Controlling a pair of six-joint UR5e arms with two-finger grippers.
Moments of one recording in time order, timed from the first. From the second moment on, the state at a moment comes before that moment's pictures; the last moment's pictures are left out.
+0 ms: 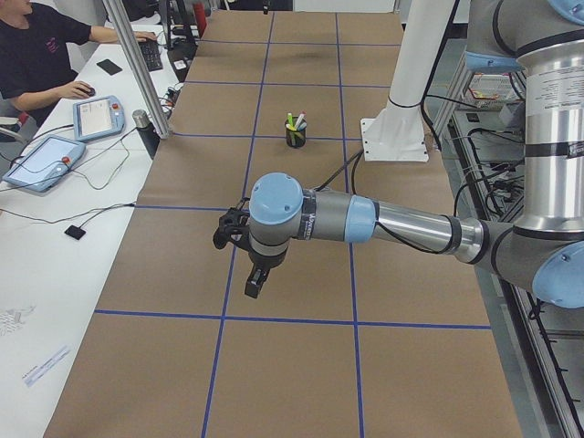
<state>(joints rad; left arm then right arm) -1.70 -1.46 -1.89 -1.46 -2.44 0.33 1.35 -1.46 1.76 -1.33 2.38 0.66</state>
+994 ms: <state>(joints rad) -1.70 -1.46 -1.88 -1.46 -2.44 0.33 0.95 -1.08 1.92 -1.64 2.19 1.30</state>
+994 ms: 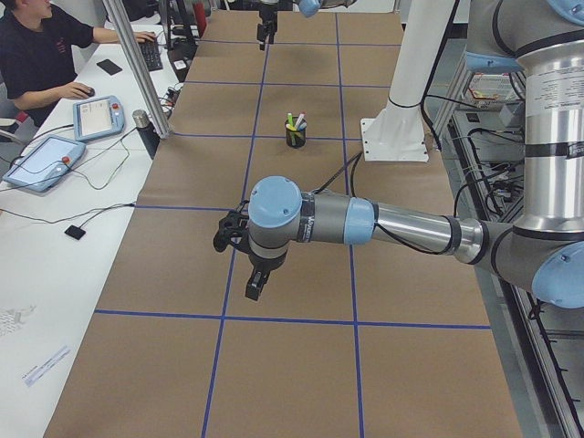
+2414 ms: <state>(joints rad) -1.70 -1.46 -1.88 -1.47 -2.44 0.33 0.59 -0.69 1.87 -1.99 1.86 1.96</state>
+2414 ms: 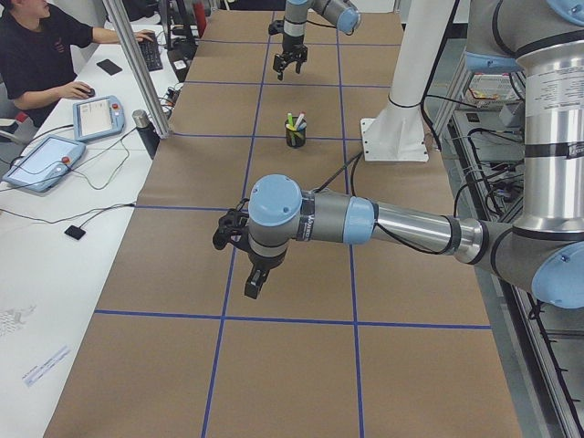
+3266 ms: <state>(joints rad) -1.70 -1.46 -1.88 -1.47 -2.44 0.33 0.48 -0.60 1.61 -1.74 1.88 1.96</state>
